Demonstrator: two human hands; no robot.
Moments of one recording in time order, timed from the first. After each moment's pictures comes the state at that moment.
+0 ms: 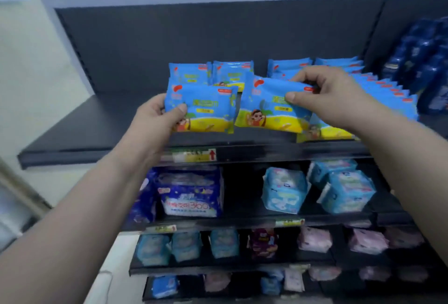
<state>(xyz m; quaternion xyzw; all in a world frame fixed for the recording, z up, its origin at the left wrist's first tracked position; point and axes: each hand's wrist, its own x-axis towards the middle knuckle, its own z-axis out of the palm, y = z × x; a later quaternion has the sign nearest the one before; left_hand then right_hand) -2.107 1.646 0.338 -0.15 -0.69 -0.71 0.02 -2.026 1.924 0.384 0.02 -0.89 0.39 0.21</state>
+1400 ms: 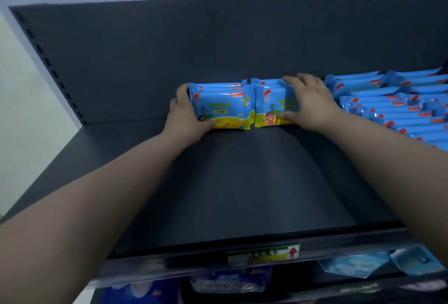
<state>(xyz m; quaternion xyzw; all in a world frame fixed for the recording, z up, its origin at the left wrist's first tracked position) -2.368 1.647 0.314 -0.17 -0.90 -0.40 0.07 -2.291 1.906 0.333 -0.09 -0.98 0.08 0.18</state>
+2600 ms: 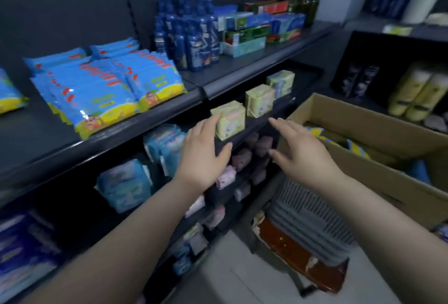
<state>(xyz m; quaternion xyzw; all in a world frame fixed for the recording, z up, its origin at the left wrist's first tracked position) -1.891 1.948 0.260 -0.59 -0.72 -0.37 0.00 -1.699 2.046 0.269 -0.35 -0.90 0.08 0.24</state>
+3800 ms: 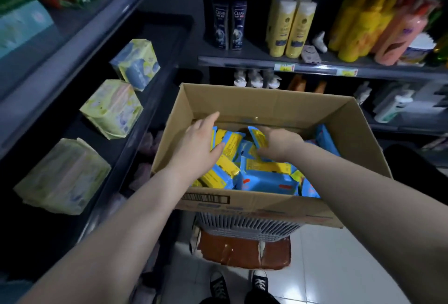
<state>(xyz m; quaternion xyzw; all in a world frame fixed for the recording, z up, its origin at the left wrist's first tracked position) -1.749 2.325 0.162 -0.79 -0.55 -0.20 -0.18 -1.530 2.342 0.147 -0.70 -0.68 0.19 -0.11</state>
